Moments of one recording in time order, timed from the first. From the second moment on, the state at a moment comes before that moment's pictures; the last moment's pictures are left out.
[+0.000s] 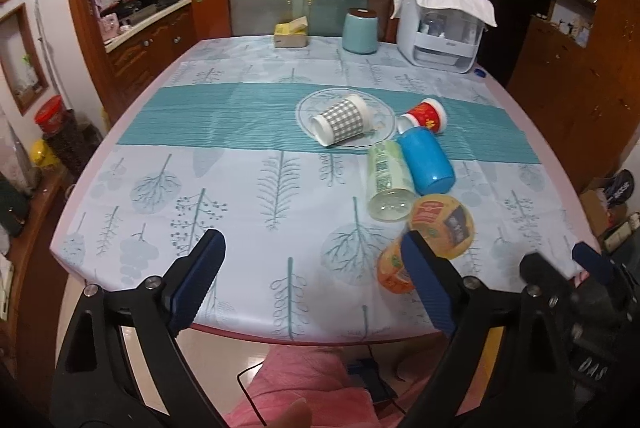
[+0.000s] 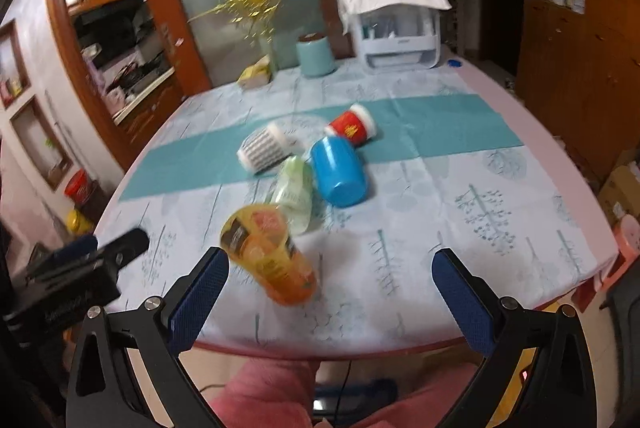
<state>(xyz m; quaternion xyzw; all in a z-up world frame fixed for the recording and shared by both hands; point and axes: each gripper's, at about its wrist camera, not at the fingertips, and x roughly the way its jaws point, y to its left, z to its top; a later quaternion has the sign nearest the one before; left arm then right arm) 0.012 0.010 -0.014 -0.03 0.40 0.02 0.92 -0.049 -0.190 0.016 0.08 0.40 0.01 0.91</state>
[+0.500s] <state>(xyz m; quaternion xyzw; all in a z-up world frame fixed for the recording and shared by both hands) 0.012 0.005 -0.023 -0.02 0.40 0.03 0.92 -0.037 -0.170 -0.006 0.06 0.41 0.02 0.91</state>
